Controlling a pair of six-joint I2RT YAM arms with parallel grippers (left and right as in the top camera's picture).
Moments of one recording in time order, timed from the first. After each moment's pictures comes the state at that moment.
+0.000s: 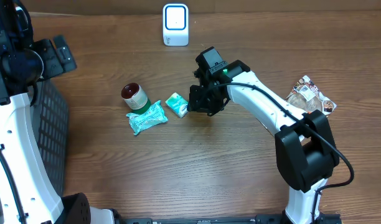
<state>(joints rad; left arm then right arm) 0.19 1.62 2.19 -1.52 -0.12 -0.20 0.53 2.02 1.56 -0.86 -0.39 0.51</state>
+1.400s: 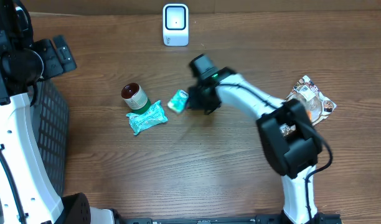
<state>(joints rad) 0.19 1.62 2.19 -1.52 -0.12 -0.20 0.53 2.17 1.56 -0.68 -0.17 0.50</state>
